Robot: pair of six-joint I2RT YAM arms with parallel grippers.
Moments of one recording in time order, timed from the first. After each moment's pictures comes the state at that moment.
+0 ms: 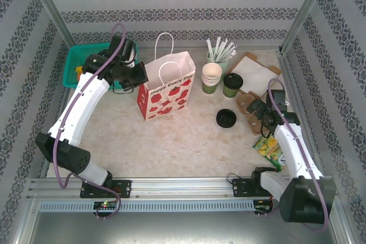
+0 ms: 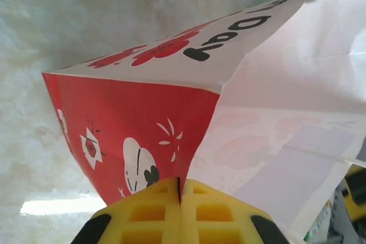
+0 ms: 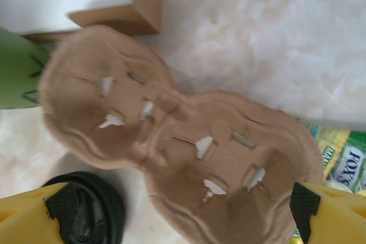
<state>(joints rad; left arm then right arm) -0.32 1.53 1.75 -1.20 0.22 -0.67 -0.09 1.06 0.74 -0.70 0.07 0.68</state>
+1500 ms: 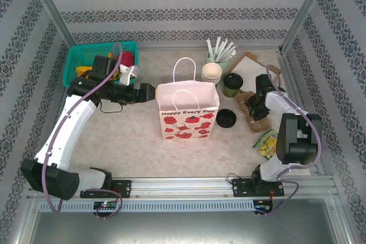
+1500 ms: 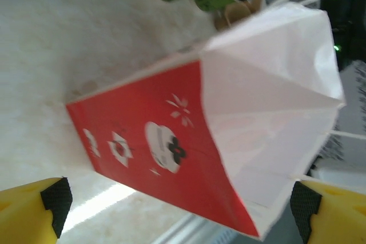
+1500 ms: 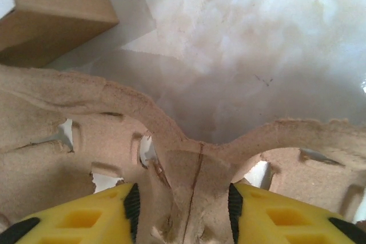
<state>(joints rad) -0.21 1.25 1.37 -1.02 0.60 -0.30 -0.07 1.61 0.98 -0.67 0.00 1.11</state>
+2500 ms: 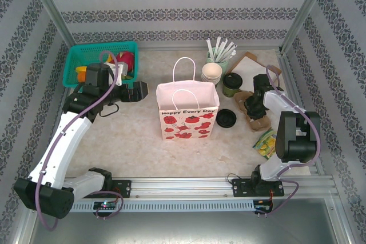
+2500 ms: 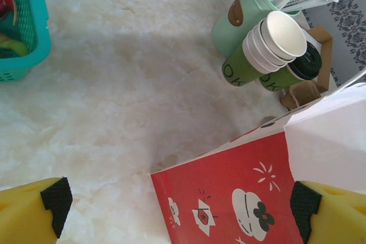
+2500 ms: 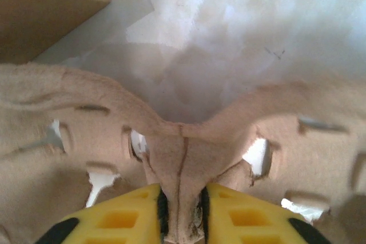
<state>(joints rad) -0.21 1.12 1.20 -0.76 0.30 -0.30 -0.05 1.62 0.99 -0.67 -0.02 1.19</state>
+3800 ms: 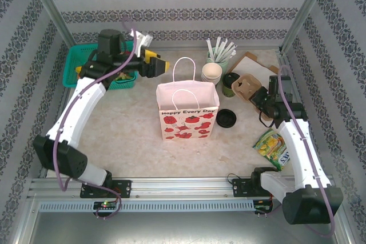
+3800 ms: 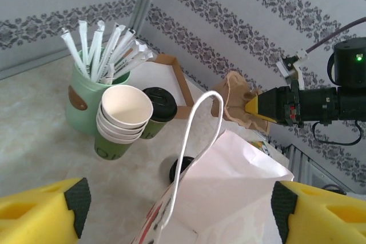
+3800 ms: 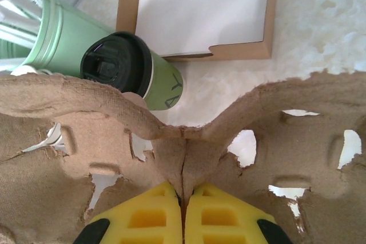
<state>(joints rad) -0.25 1.52 1.61 -0.55 0.85 -0.07 0.00 1.03 0.98 -0.77 -0.05 0.75</state>
